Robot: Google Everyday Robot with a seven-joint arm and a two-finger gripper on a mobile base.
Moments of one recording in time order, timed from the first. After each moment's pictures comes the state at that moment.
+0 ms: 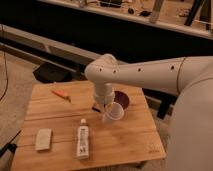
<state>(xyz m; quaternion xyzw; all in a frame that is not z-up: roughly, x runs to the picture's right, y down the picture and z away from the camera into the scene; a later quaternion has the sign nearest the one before) 0.003 0.091 0.719 -0.25 0.26 0.62 0.70</state>
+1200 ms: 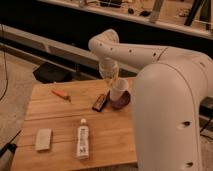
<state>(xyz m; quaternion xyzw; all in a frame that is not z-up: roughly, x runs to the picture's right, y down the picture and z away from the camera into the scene) 0.041 -0.025 0.790 -0.21 0.27 0.58 0.74</state>
